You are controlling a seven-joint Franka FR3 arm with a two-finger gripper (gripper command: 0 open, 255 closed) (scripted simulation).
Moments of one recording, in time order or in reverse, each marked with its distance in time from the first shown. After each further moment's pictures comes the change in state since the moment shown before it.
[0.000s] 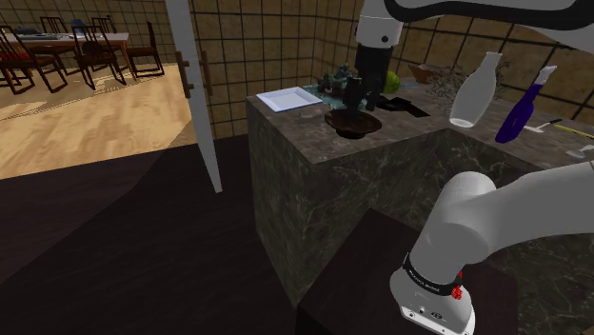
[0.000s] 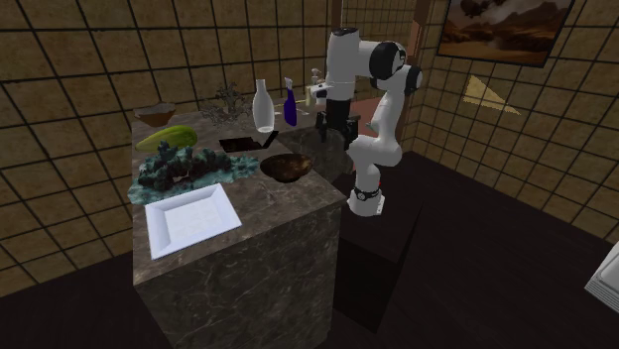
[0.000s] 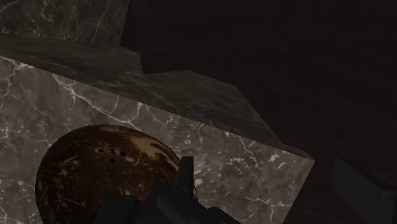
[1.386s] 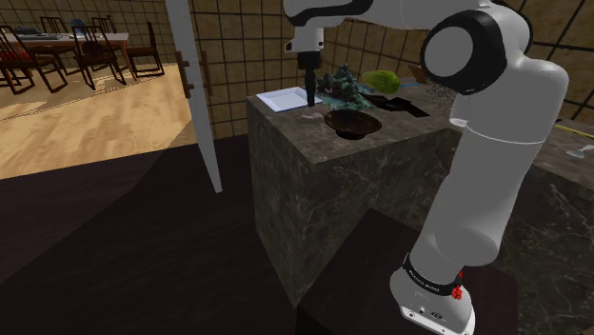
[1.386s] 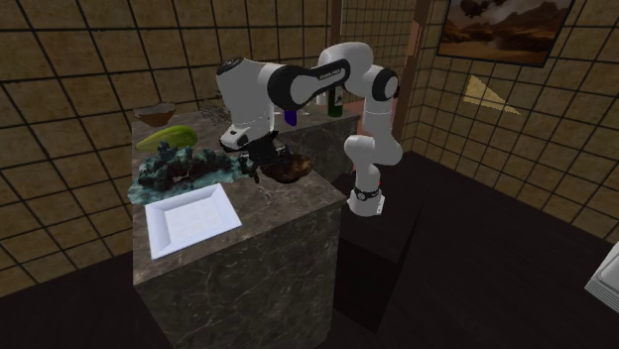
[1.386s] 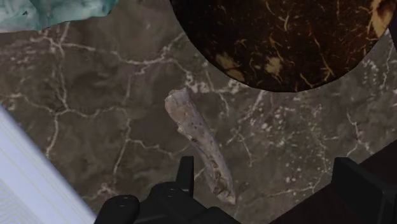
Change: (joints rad) arm 0.134 0.909 -0.366 0.718 0.144 -0.054 -0.983
